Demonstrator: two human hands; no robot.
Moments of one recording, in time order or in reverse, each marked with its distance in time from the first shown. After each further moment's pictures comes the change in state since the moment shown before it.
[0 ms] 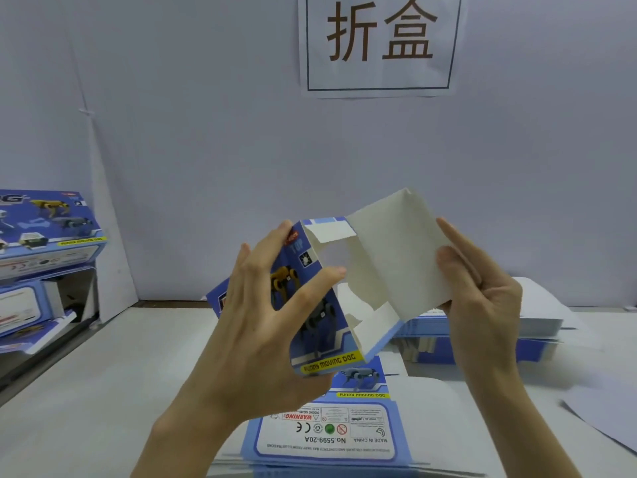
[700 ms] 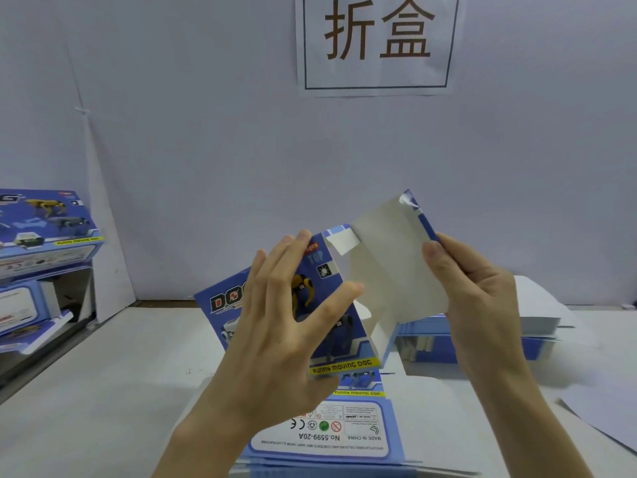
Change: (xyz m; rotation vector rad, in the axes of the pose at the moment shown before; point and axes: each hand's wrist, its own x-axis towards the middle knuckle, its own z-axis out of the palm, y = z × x) left_hand -0.002 0.006 0.020 0.117 0.012 0.053; right_hand 0.000 -0.016 0.003 -0.047 -0.113 0.042
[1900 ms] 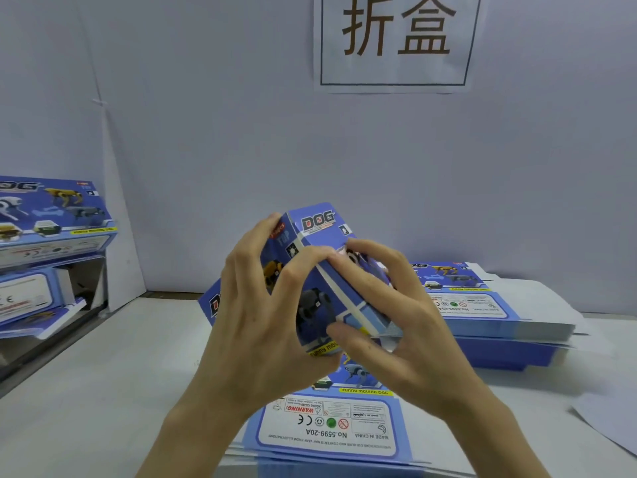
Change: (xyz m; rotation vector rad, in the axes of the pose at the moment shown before) left_hand 0.002 -0.007 -0.016 -0.089 0.157 -0.190; right_hand -0.028 0.010 0.030 -0.424 -0.575 -0.386
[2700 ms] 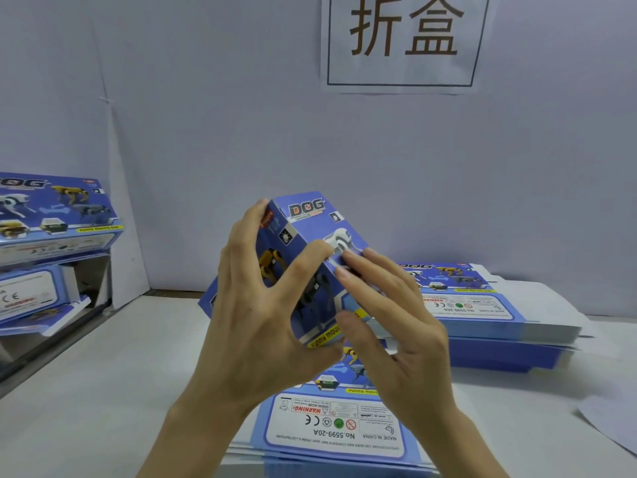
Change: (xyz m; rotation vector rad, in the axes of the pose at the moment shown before) left_hand 0.001 -0.009 -0.006 0.015 0.020 -0.014; right_hand -0.001 -0.002 0.032 -0.044 0.331 -0.147
